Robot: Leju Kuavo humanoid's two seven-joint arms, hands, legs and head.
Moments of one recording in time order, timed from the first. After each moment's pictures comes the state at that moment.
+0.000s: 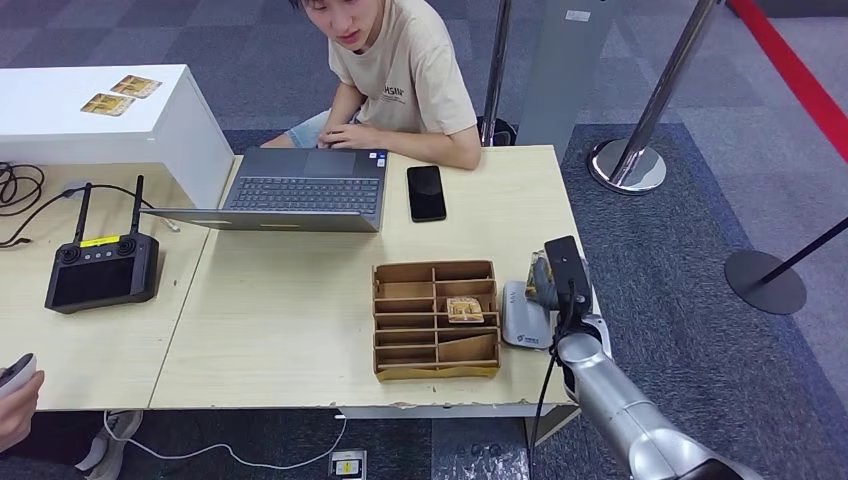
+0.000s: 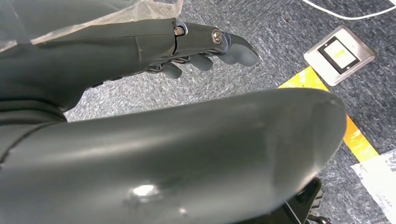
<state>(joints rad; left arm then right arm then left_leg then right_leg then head) -0.13 0.01 -1.18 -0.25 0.44 0.32 0.19 -0.55 -0.15 0.49 -0.73 -0.09 -0.63 -0.12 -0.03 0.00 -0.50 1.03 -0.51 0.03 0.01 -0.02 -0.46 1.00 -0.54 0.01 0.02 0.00</state>
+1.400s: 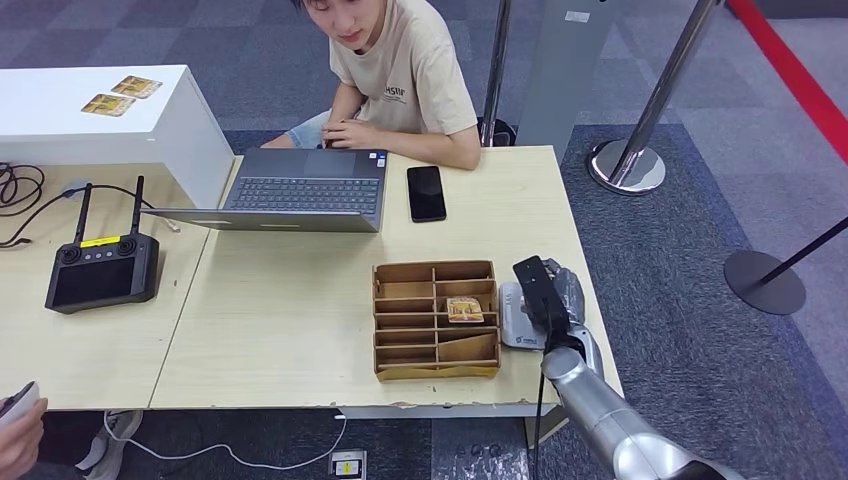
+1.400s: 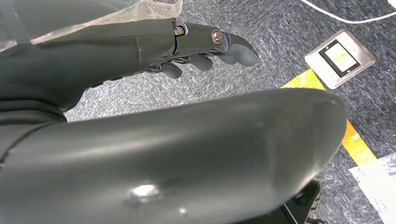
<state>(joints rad) -0.12 0.01 -1.18 -0.25 0.45 0.34 0.18 -0.55 -0.08 0.44 -0.61 0.20 -0.70 -0.13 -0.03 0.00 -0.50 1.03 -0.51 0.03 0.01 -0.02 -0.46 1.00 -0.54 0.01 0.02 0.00</state>
